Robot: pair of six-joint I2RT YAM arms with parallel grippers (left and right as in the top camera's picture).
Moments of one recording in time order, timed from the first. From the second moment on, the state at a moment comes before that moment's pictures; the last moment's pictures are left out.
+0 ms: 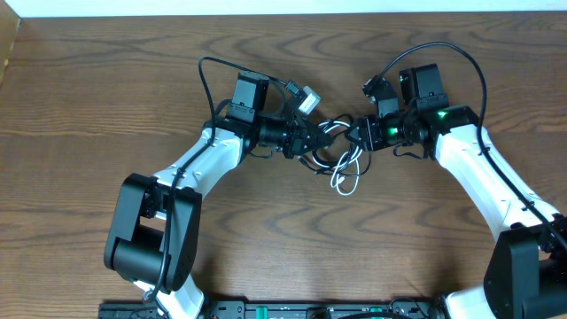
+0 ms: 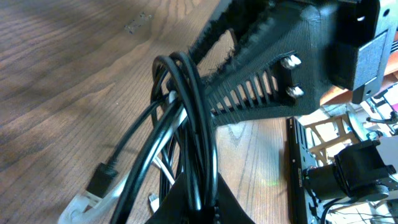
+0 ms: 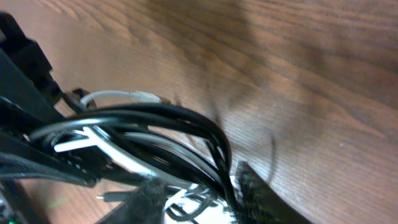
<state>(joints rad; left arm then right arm) -0.33 1.83 1.11 -0.14 1.10 0.07 0.24 1.65 1.18 -0.59 -0.52 0.06</state>
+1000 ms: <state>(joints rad) -0.38 1.83 1.11 -0.15 1.10 0.09 0.25 1.65 1.18 -0.56 -0.55 0.05</state>
